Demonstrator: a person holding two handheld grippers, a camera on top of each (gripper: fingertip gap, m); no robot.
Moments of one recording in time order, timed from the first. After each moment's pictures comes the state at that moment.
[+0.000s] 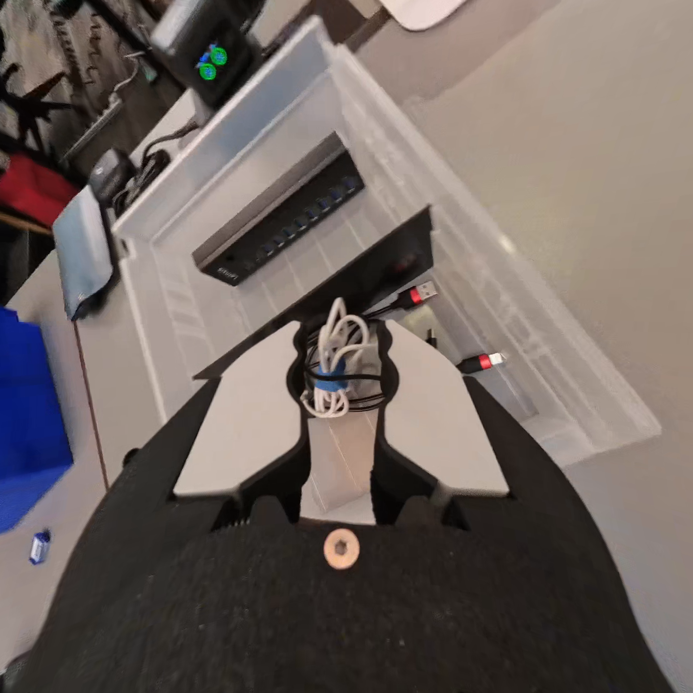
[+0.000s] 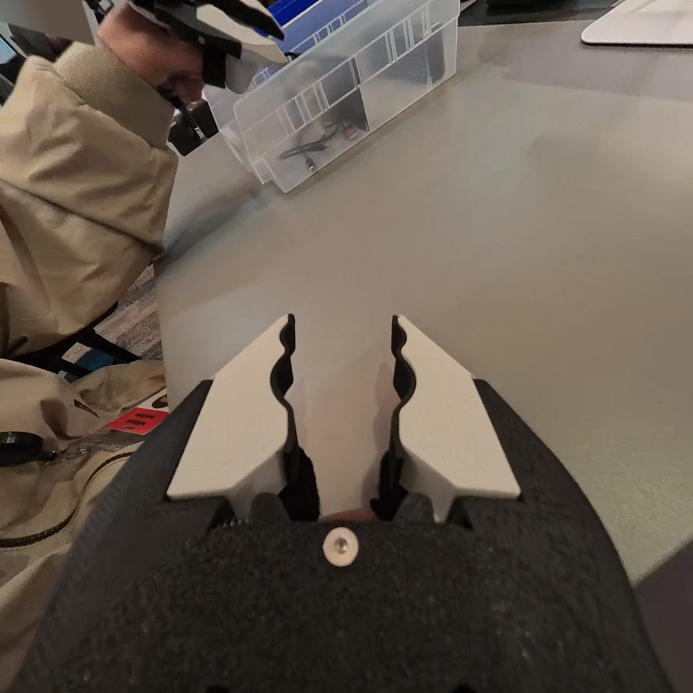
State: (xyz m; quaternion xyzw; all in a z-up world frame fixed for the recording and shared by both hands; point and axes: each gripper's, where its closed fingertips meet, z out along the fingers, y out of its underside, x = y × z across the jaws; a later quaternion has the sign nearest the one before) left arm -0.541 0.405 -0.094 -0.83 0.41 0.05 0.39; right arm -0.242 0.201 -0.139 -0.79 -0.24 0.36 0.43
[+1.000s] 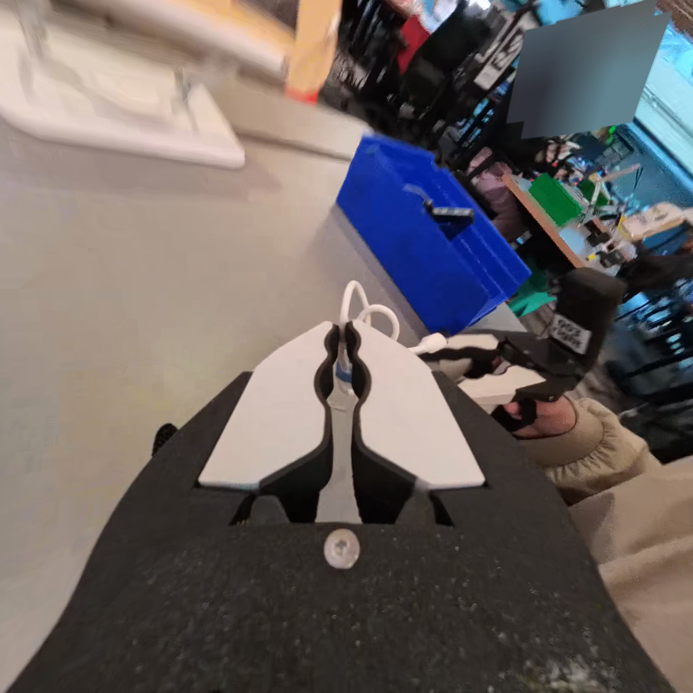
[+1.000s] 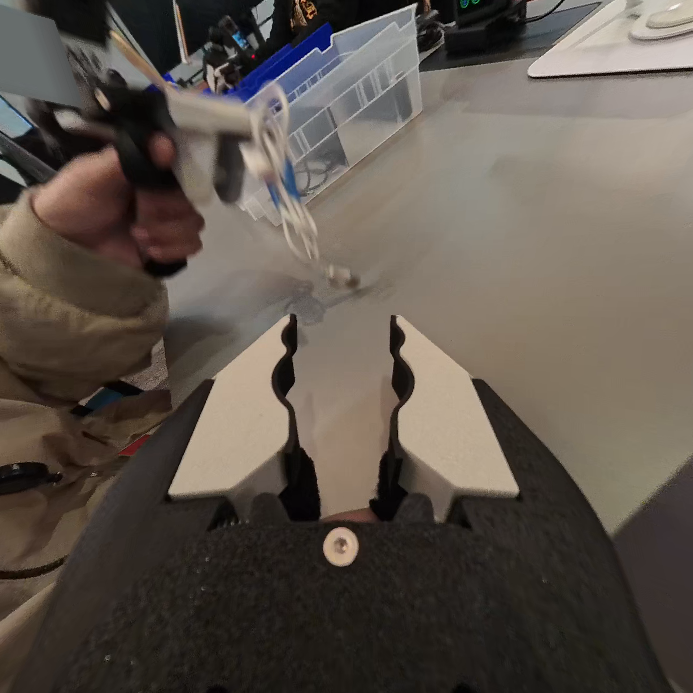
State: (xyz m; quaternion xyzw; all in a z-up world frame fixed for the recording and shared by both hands) left arm -0.319 0.271 -0.073 -0.80 0.20 -0.43 0.37; right arm -0.226 0.205 -0.126 -0.79 -0.19 0.37 0.45
